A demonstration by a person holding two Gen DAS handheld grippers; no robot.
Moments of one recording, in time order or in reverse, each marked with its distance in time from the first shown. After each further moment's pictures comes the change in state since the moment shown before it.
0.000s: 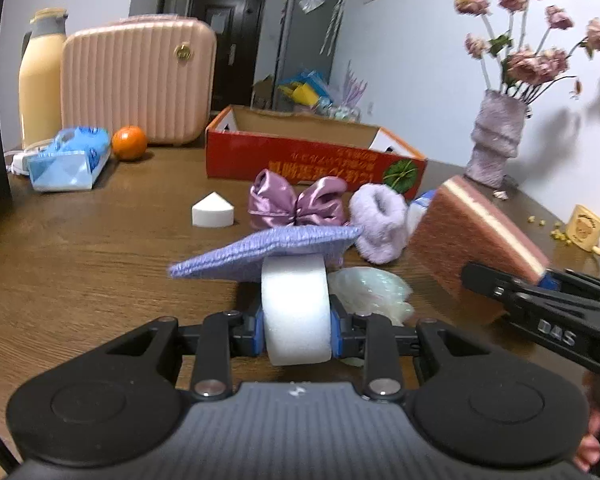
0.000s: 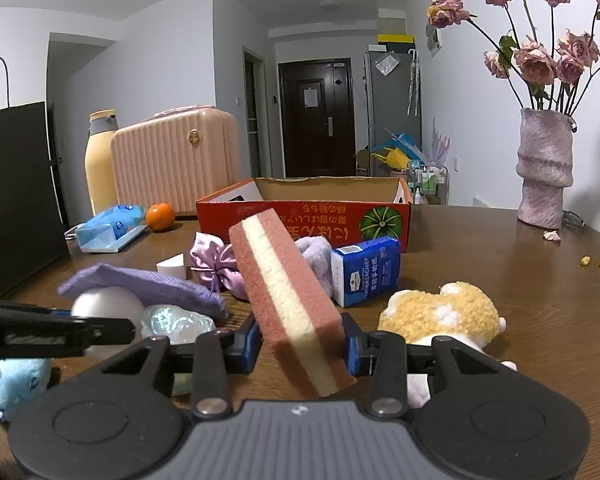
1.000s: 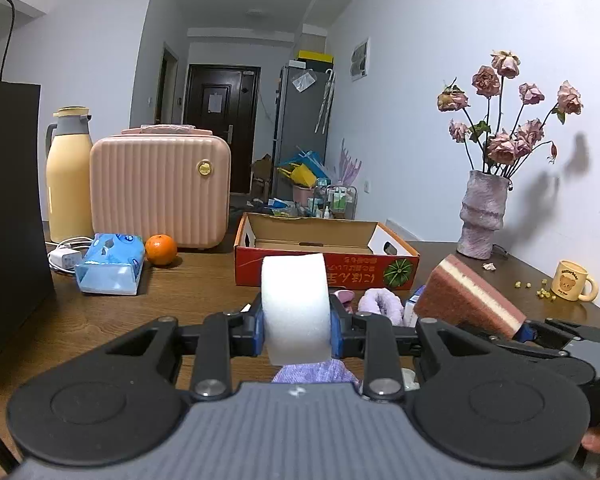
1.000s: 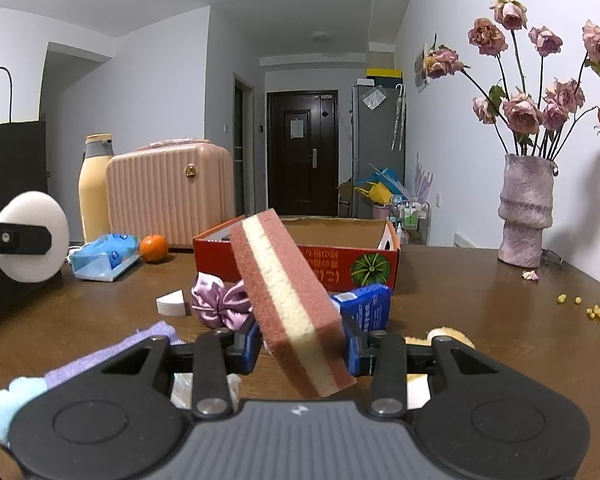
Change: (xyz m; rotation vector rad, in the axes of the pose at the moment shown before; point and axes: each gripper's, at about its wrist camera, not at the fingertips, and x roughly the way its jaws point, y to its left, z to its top) left arm -0.086 0.020 0.046 0.045 -0.233 0.011; right arm -0.026 0.022 0.017 -0.034 -0.100 -0.070
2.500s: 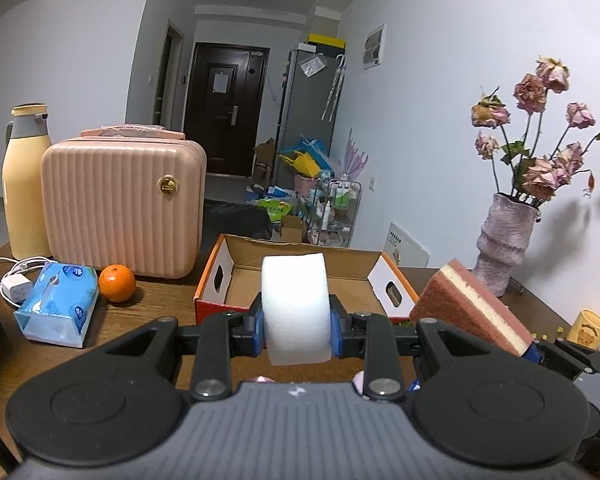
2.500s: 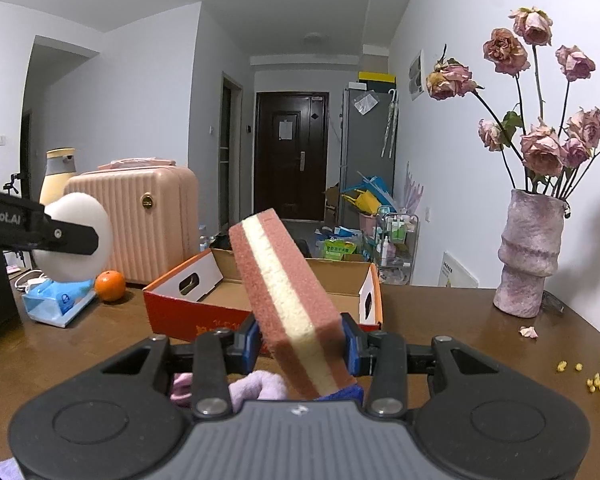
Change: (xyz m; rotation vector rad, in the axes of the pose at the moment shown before) left arm 0.129 -0.026 0.088 -0.063 0.064 0.009; right arm 0.082 -0.030 0.086 -0.026 0.003 -0.046
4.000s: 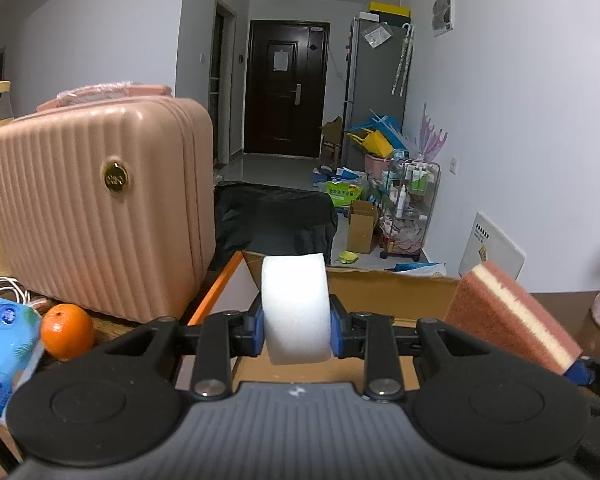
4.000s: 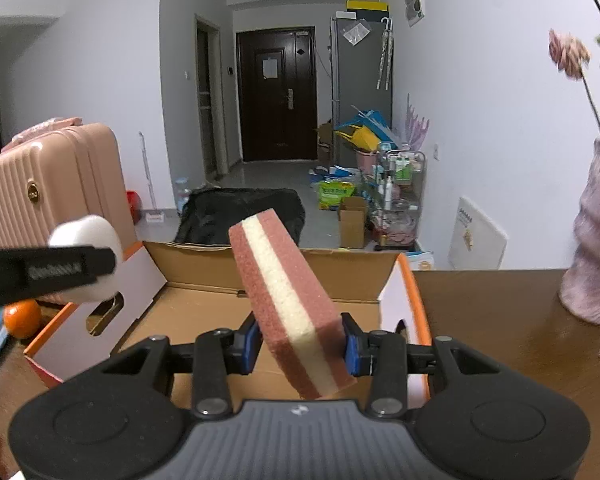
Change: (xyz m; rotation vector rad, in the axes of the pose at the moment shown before) left arm 0.255 0.005 0.034 -0.006 0.058 0.234; right arm 0.241 -0.024 0.047 0.075 0.205 -0.006
